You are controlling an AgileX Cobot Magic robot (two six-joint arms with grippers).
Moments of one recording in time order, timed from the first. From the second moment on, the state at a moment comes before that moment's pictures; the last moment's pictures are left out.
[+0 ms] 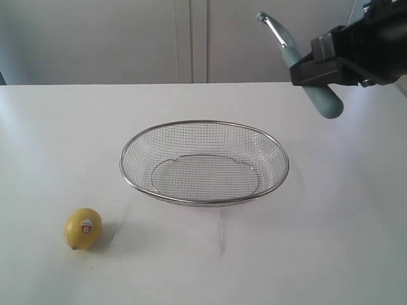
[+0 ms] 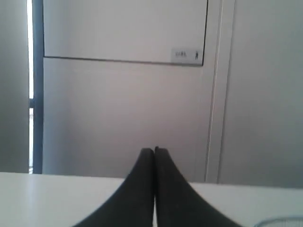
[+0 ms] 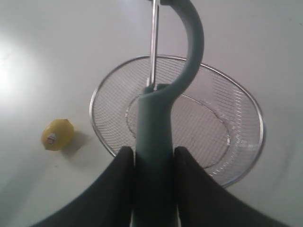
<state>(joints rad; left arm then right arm) -0.06 0.00 0.03 -0.11 -0.24 0.01 0.11 1.24 -1.13 0.72 0.89 -0.61</state>
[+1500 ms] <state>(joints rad) -0.12 0.77 -0.54 0.12 0.59 0.01 0.11 1.33 -1.13 0.58 0.86 -0.43</state>
